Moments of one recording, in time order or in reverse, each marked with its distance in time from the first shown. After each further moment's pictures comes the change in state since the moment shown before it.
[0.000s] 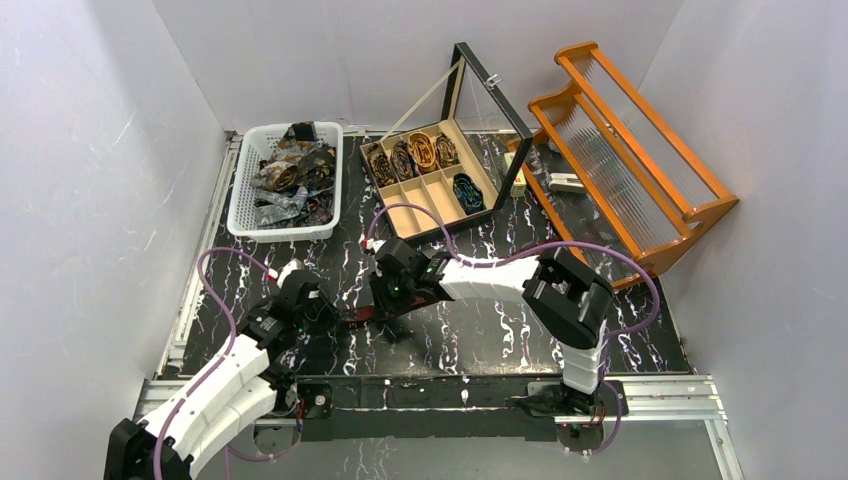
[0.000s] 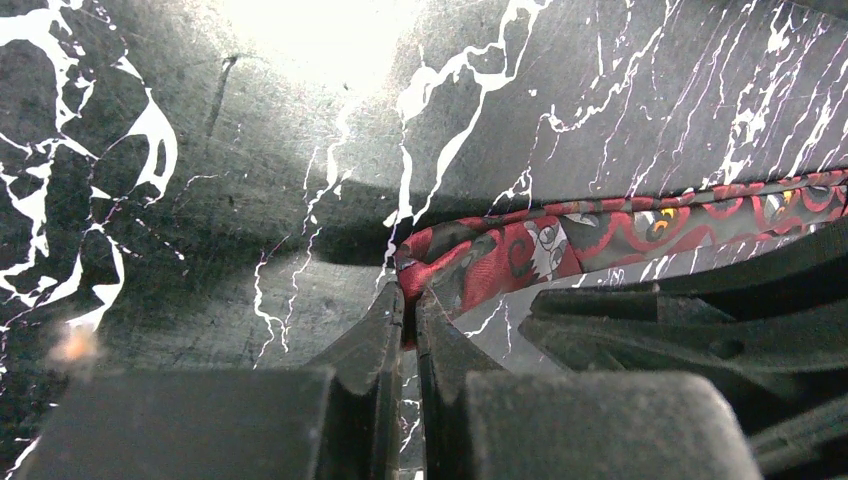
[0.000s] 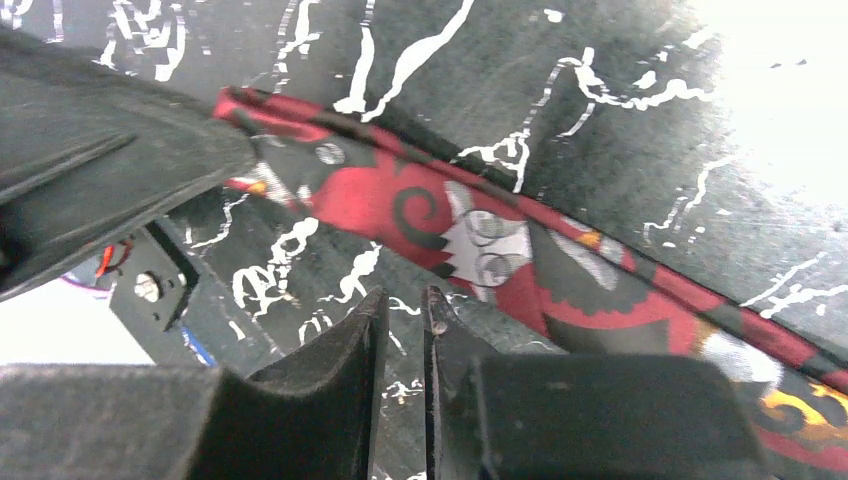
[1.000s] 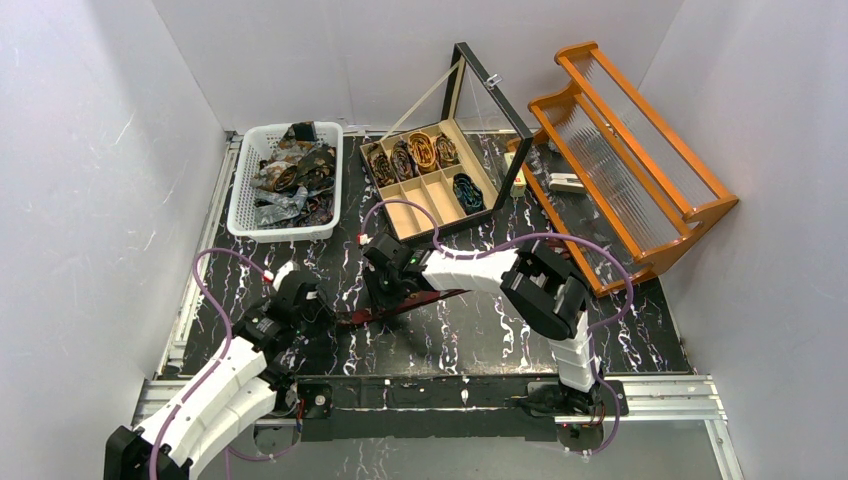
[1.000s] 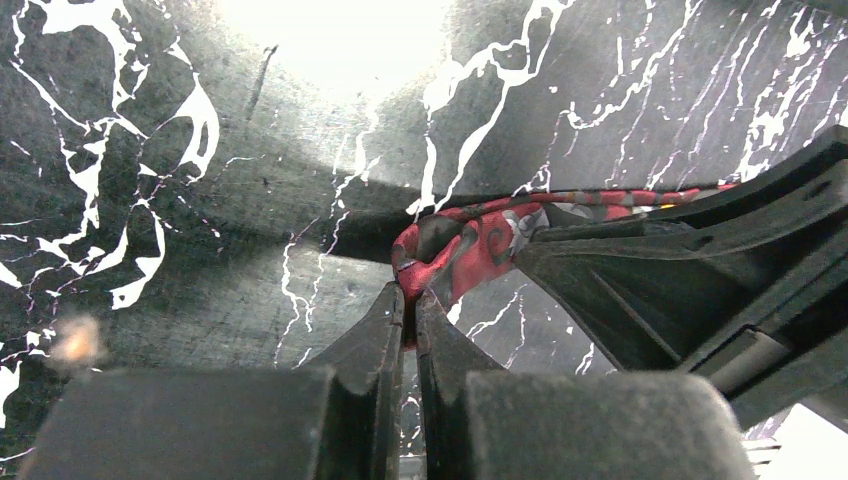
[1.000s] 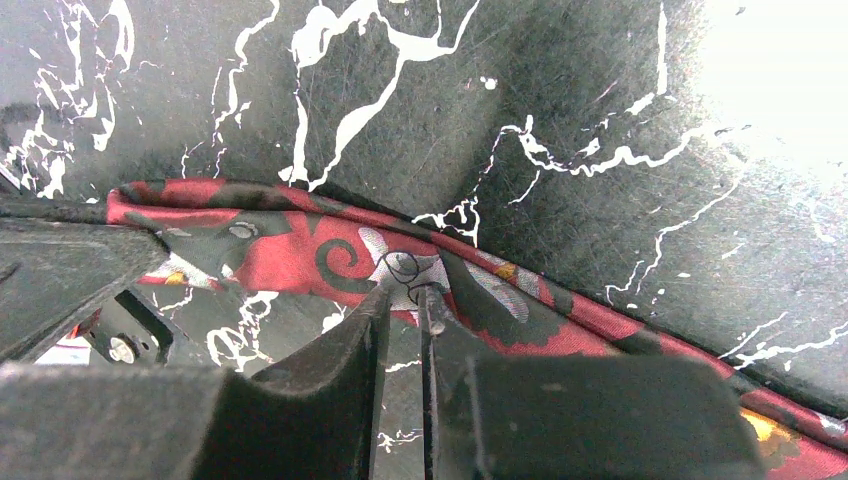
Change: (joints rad) left arm 0.000 -0.037 0.021 -0.097 -0.026 -0.003; right arm -0.007 0.145 0.169 -0.143 0.065 0.027
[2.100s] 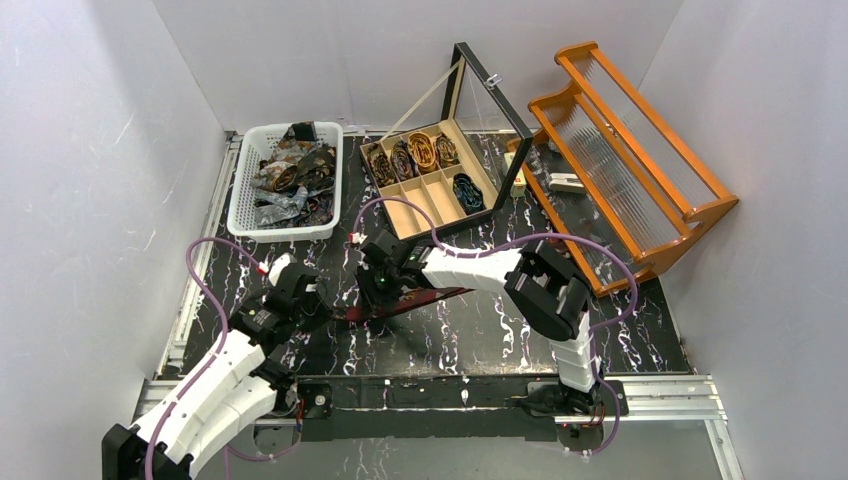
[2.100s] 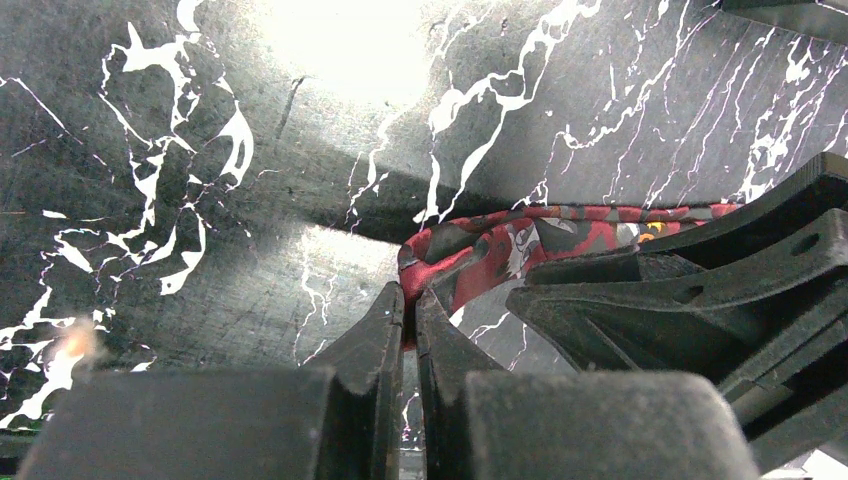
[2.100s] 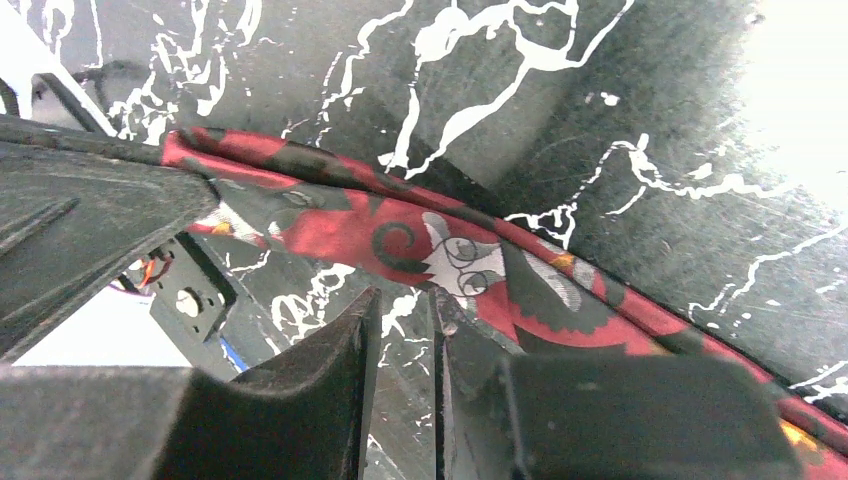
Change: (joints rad) left arm -0.001 0.037 0.108 -0.096 -0.070 0.027; right arm 0.000 -0.014 0.034 0.000 -0.111 -0.029
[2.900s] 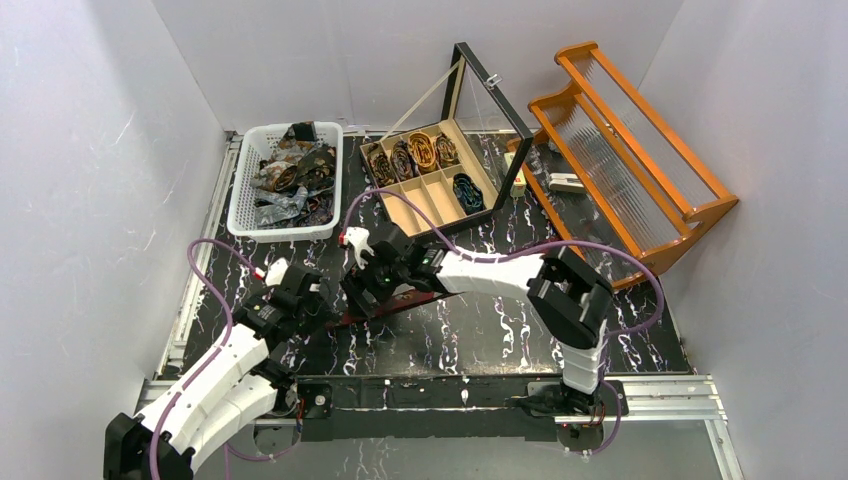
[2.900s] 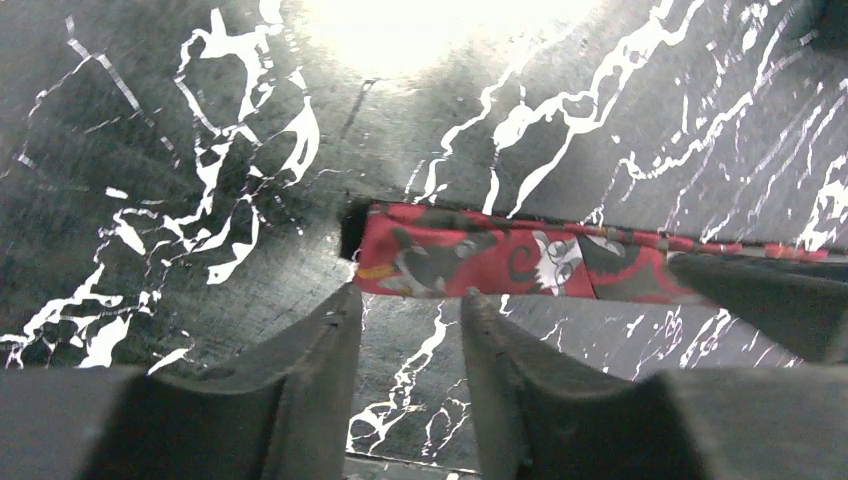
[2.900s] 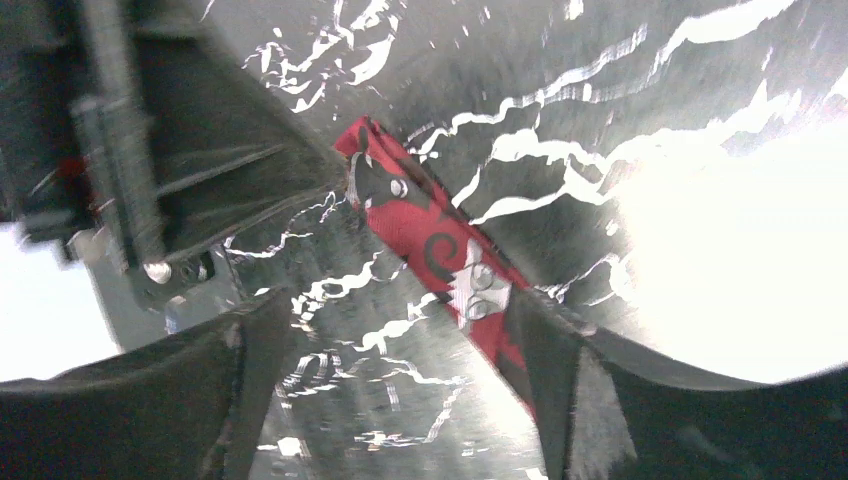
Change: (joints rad) left arm 0.000 0.050 -0.001 -0.034 -0.051 -0.050; right arm 0.006 -0.092 -0.077 0.167 -0.030 -0.275
